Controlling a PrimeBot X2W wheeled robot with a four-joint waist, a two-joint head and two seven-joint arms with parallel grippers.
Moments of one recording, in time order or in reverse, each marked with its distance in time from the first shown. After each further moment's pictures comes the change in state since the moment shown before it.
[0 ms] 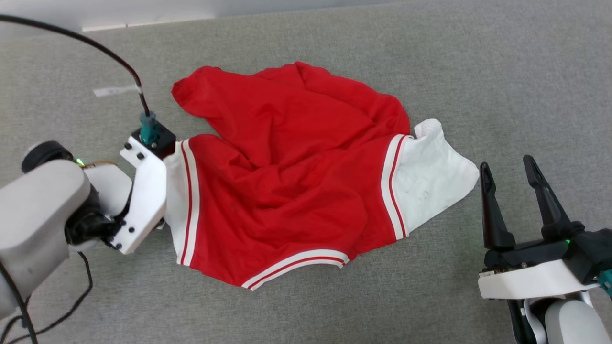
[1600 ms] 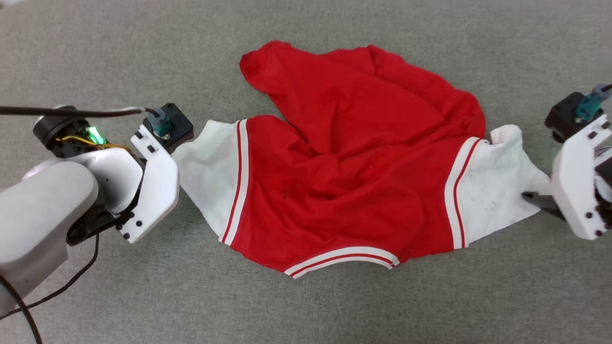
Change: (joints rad) left arm -0.009 0.035 0.022 -0.147 0.202 0.016 -0.263; right arm -0.672 -0.795 0.736 0.169 0.779 0.000 1.183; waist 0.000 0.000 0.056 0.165
